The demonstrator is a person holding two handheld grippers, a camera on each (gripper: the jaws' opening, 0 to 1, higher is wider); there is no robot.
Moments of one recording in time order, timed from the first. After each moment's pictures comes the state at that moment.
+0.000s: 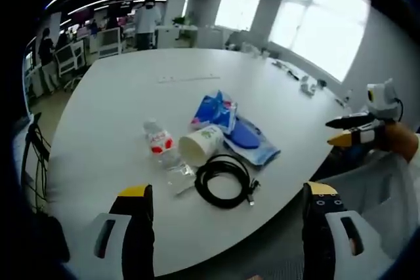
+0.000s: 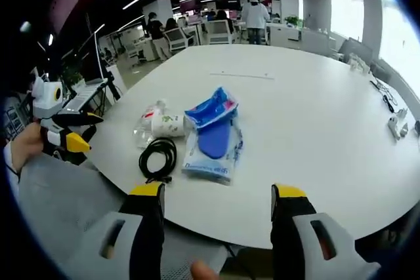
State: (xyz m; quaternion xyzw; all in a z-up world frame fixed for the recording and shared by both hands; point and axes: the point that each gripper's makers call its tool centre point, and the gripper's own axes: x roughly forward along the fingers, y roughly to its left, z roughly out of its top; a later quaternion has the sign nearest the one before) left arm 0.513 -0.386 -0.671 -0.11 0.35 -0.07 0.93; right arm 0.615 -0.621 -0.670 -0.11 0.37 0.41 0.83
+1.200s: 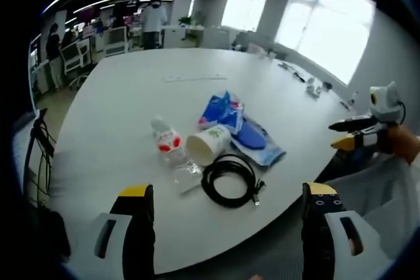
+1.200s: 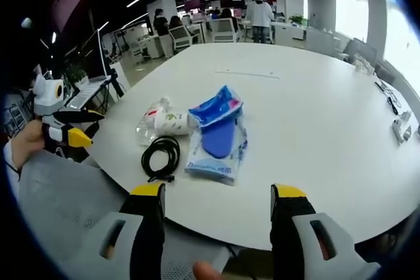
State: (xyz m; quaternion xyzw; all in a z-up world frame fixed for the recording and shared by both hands) left arm 0.510 -0.377 -0.670 -0.12 0.35 -0.04 0.93; right arm 0.617 -0.615 -0.676 -0.11 0.37 0.42 0.82
